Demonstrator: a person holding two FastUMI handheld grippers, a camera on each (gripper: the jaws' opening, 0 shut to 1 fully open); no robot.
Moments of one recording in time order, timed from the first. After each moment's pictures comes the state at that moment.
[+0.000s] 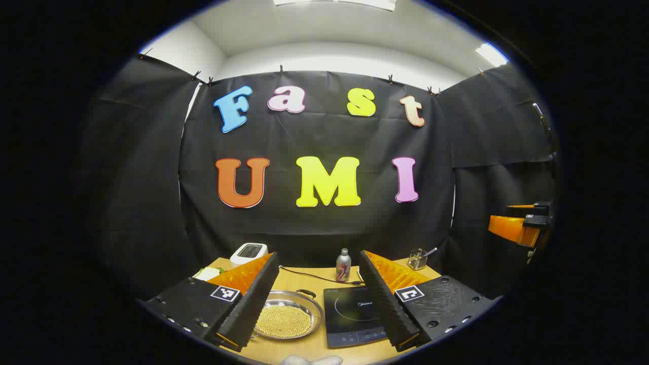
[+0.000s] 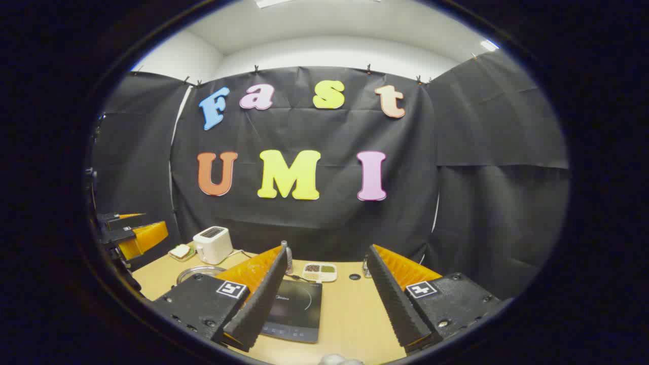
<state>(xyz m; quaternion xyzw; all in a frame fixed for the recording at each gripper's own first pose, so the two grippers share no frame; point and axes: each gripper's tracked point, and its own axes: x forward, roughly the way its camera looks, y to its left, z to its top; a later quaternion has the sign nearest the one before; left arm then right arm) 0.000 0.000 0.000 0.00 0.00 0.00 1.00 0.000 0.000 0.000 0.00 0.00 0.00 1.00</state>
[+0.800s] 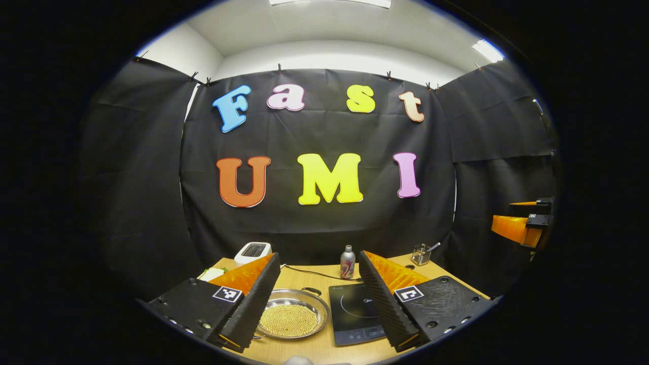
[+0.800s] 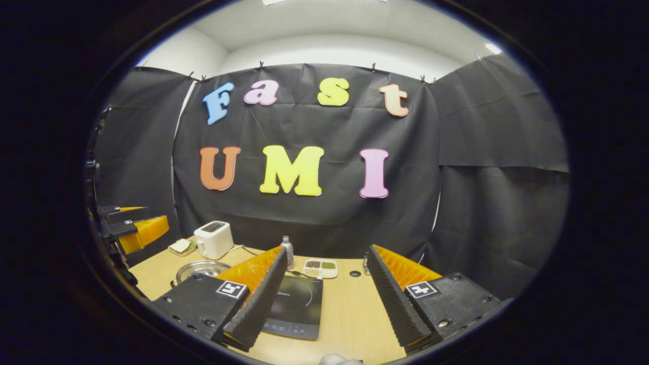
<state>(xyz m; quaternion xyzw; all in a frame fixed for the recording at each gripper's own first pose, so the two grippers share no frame) -0.003 0.013 -0.012 0.02 0.02 0.00 1.00 -0.002 0.014 -0.012 -0.01 0.02 0.01 1.00</state>
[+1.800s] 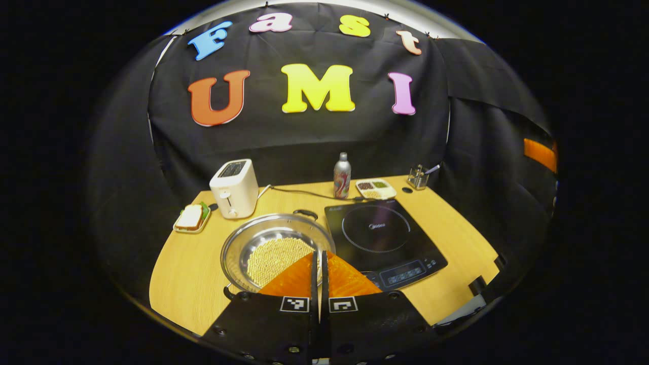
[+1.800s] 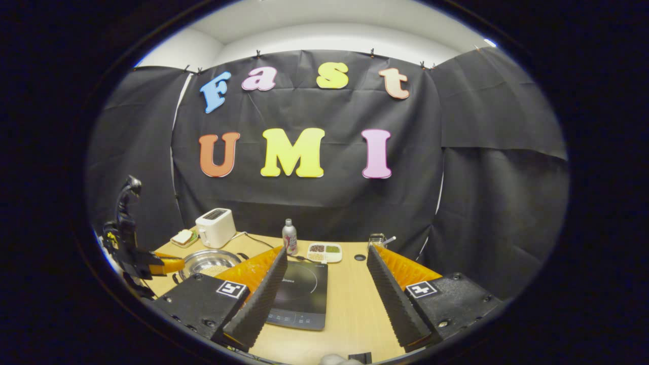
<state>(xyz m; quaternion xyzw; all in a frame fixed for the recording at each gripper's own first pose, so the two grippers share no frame) 0.010 0.050 -0.216 0.02 0.29 -0.05 0.96 0.000 0.015 -0.053 0.01 0.07 0.00 1.00</state>
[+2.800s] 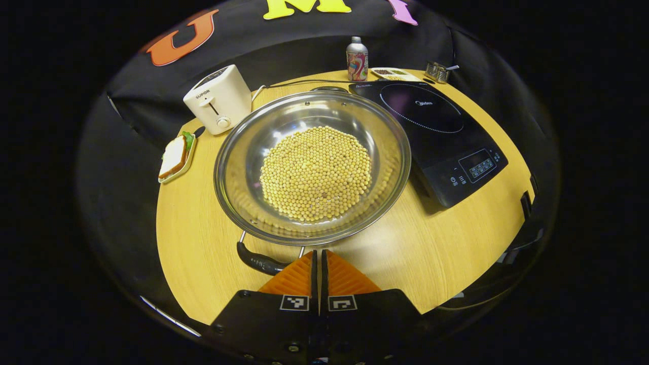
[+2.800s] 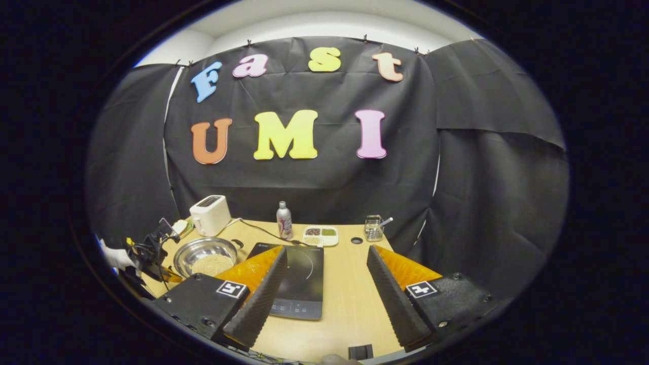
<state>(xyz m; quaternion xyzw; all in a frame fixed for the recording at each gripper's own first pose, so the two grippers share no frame) -0.014 0.151 -0.354 0.12 0.52 -0.08 0.84 0.004 0.003 -0.085 0.02 0.11 -0.01 0.99</state>
